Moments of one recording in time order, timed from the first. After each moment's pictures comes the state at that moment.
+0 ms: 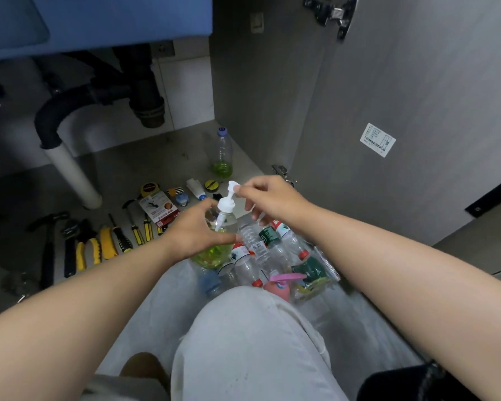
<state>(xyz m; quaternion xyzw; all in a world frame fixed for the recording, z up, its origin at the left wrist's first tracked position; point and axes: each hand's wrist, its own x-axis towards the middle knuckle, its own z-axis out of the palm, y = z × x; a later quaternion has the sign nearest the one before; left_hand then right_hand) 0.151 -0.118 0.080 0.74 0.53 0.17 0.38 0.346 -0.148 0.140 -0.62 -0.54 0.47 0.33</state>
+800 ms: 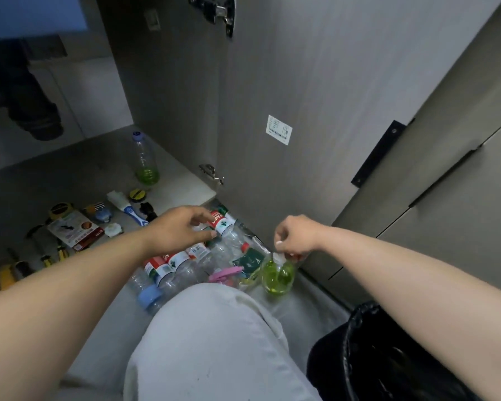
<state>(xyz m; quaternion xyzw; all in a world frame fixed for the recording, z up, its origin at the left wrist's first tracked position) 0.249 -0.122 0.088 0.86 0.36 0.03 0.37 0.507 -0.255 0.100 -0.78 -0.52 0.35 0.00</state>
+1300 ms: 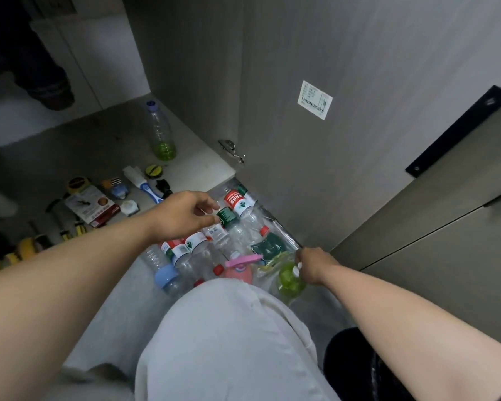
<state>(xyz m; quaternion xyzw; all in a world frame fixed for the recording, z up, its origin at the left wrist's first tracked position) 0.241 -0.096 0.064 0.84 0.40 0.00 0.37 0.506 -0.271 -0.032 -0.81 -0.47 0.32 -0.15</state>
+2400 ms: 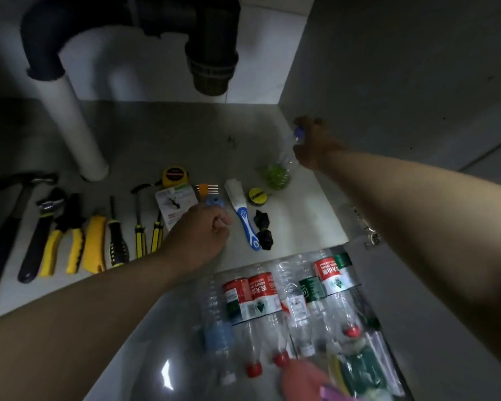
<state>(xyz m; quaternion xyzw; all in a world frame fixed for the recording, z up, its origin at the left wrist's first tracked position) 0.094 0.031 -0.066 0.69 0.58 0.25 0.34 0.330 0.182 0.035 -0.71 -0.69 0.10 0.09</state>
